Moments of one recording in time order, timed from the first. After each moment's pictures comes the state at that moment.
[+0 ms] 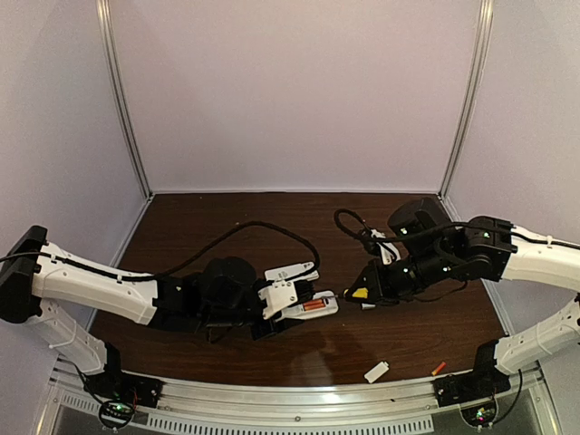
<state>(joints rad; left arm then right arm) -1.24 1.46 0.78 0.15 -0.10 0.30 1.05 1.17 1.05 -0.69 -0.16 0.89</state>
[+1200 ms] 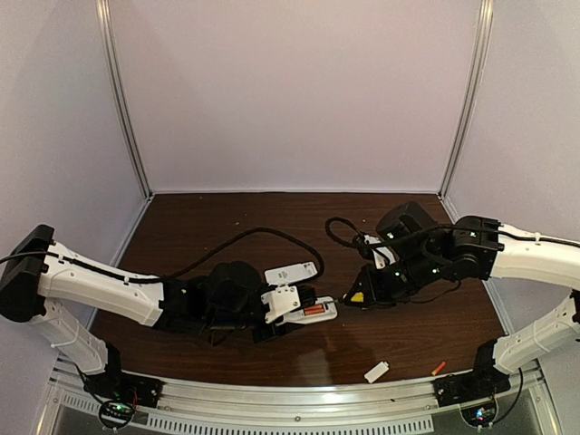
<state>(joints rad) -1.25 1.50 0.78 0.15 -0.10 0.30 1.05 1.23 1.06 -0.73 -0.13 0.86</state>
